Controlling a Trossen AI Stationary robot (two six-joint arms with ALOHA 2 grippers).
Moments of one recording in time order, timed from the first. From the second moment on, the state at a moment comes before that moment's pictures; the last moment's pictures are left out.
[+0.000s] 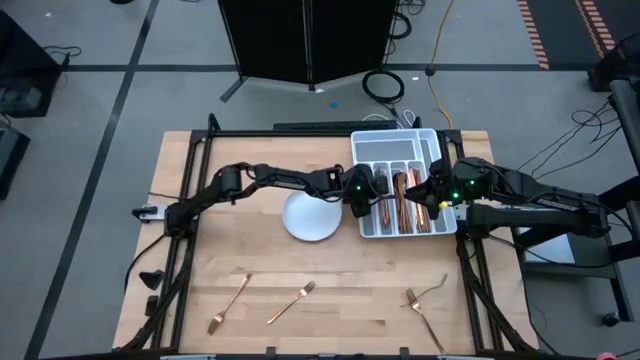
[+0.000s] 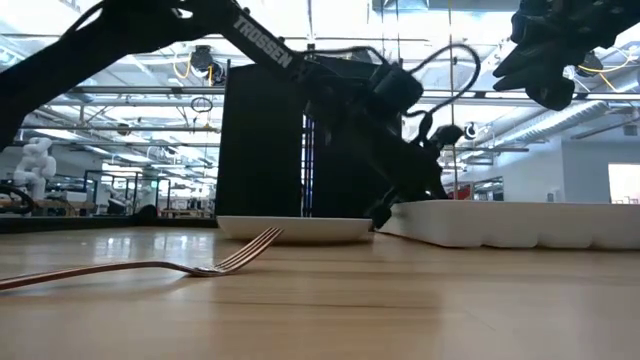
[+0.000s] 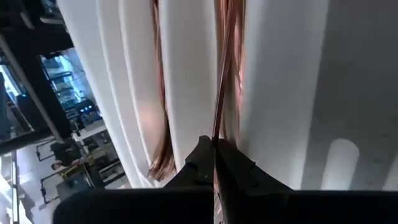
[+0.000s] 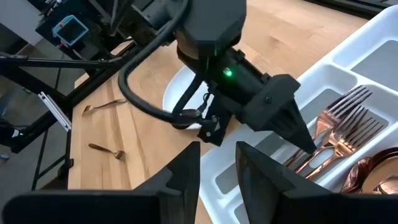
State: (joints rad) left arm 0.17 2.41 1.81 -0.01 0.00 1.81; right arm -0.22 0.54 0.63 -0.59 -0.08 0.56
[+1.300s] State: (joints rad) left arm 0.18 2.38 1.84 -0.12 0.09 1.68; right arm -0.22 0.54 0.63 -0.62 -0.08 0.59
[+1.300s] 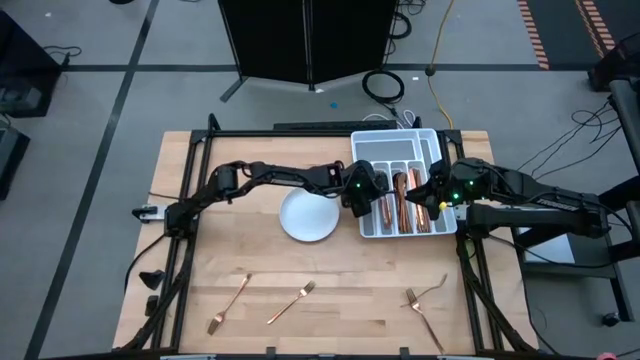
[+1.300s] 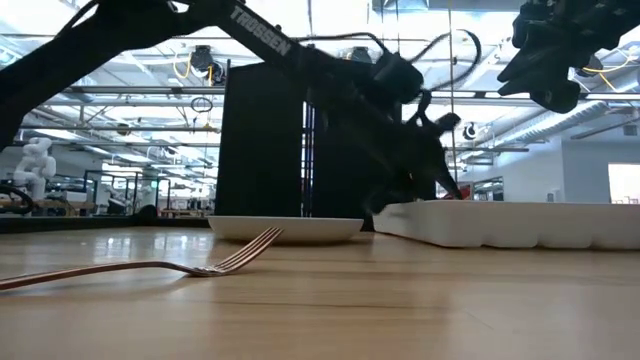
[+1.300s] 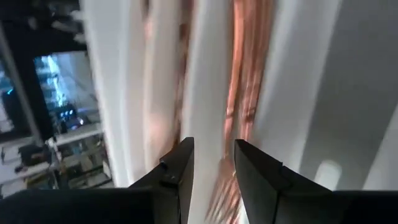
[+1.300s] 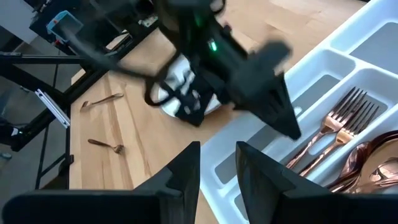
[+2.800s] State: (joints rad) left arm -0.79 1.67 1.27 -1.13 0.02 -1.60; right arm -0.05 0.61 0.63 -0.73 -0.09 0.45
